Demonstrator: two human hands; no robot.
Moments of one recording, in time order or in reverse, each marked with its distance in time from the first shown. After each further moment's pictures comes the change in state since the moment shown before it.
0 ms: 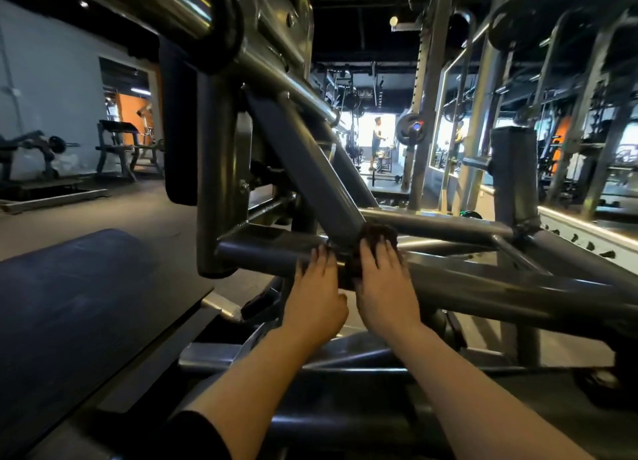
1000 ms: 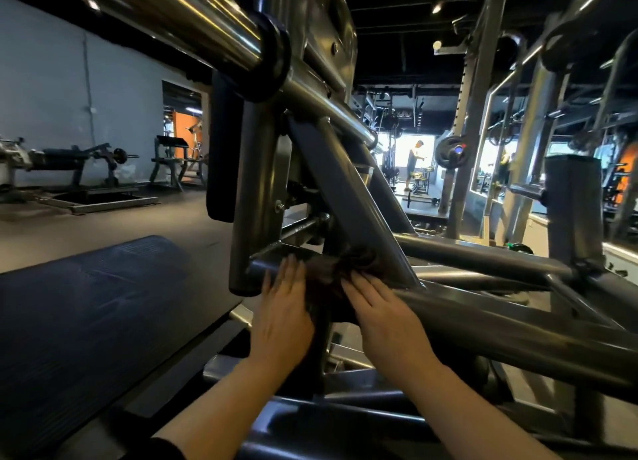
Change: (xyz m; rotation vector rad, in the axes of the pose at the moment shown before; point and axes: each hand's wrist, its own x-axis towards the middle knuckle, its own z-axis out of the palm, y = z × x) left_hand -0.011 -0.060 -0.030 0.128 0.243 -0.088; right_hand 0.015 -0.007 0.029 -0.073 0.012 -0.374
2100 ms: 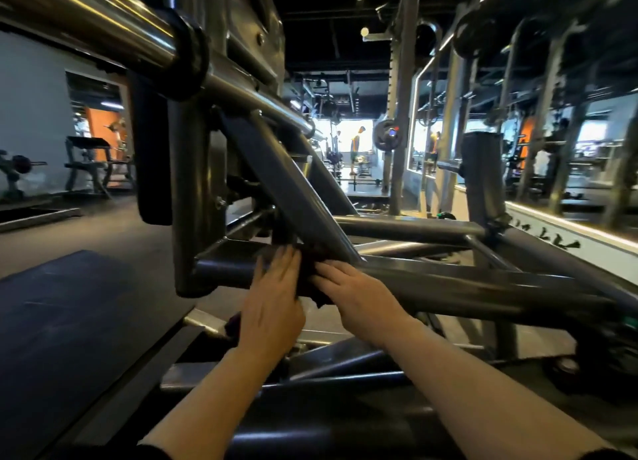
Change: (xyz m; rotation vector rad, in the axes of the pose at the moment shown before) left_hand 0.004 0.036 0.013 -0.101 -0.026 0.189; right_hand -0.015 0.017 -0.045 -0.063 -0.221 -0.105
